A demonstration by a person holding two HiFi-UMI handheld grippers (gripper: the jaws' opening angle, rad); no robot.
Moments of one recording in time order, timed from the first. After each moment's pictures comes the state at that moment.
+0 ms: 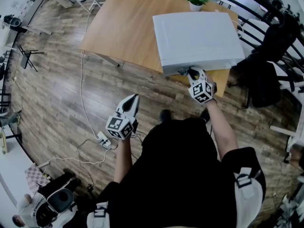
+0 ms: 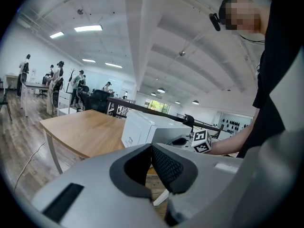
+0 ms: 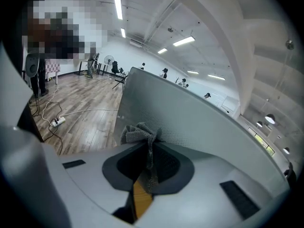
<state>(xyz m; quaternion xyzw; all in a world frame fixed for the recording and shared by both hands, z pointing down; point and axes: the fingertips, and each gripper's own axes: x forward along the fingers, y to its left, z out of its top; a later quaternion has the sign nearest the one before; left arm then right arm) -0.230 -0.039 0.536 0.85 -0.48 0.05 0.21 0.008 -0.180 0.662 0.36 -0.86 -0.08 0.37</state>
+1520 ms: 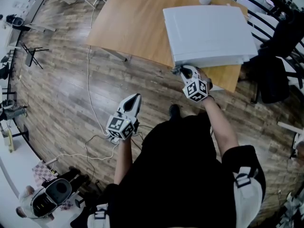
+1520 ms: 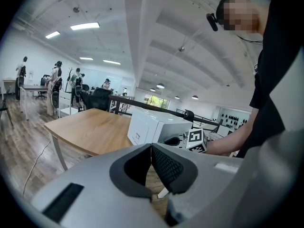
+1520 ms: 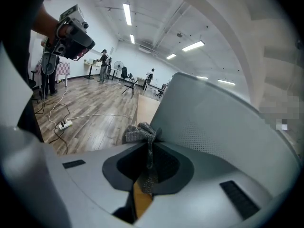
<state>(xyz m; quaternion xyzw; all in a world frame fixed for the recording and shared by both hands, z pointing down) -0.279 -0.030 0.541 0.85 -0.47 0.08 0.21 -0.100 -0.163 0.678 0.30 -0.88 -0.10 0.35</state>
